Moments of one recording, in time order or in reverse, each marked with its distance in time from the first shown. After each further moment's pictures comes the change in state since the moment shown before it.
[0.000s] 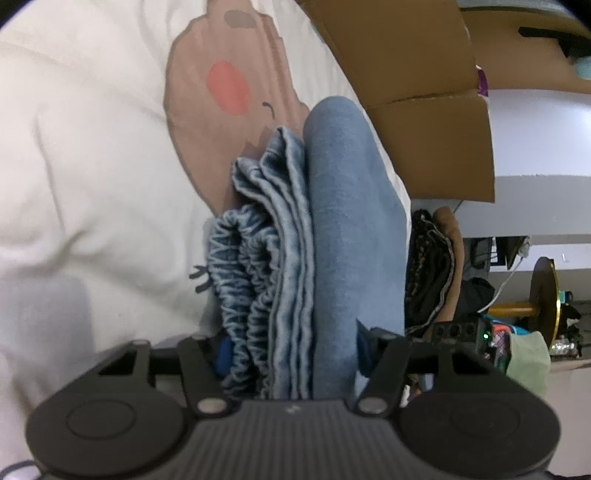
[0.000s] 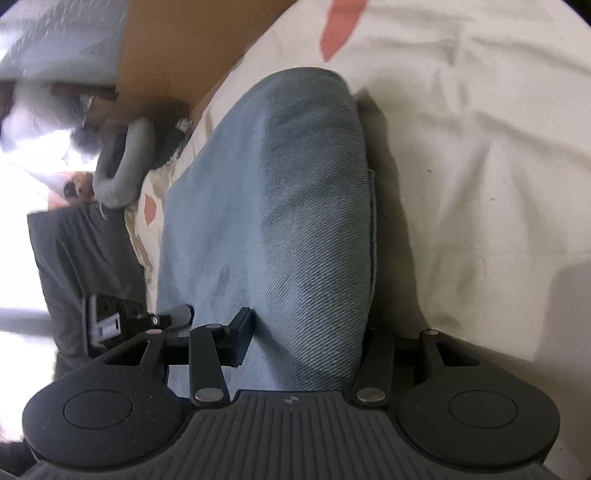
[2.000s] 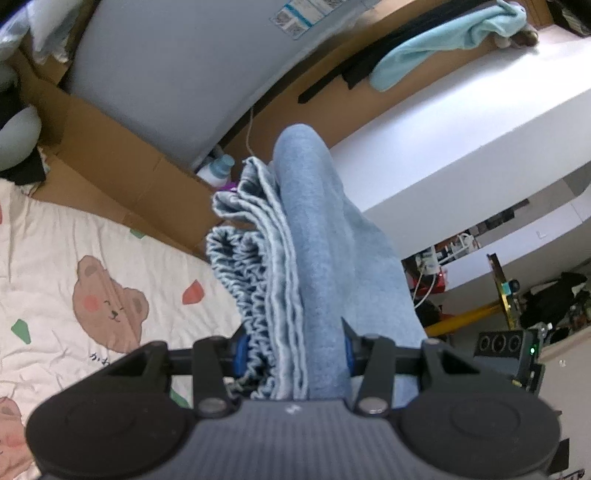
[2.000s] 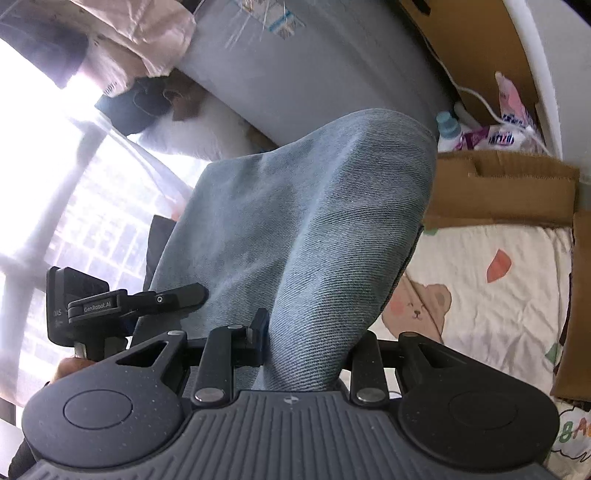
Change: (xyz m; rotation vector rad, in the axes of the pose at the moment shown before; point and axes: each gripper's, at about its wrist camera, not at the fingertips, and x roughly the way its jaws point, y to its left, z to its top) left arm -0.264 -0.419 -0.034 0.283 -0.246 0.107; right arm -0.322 0.405 -0.014 -0.293 -0.206 -0.020
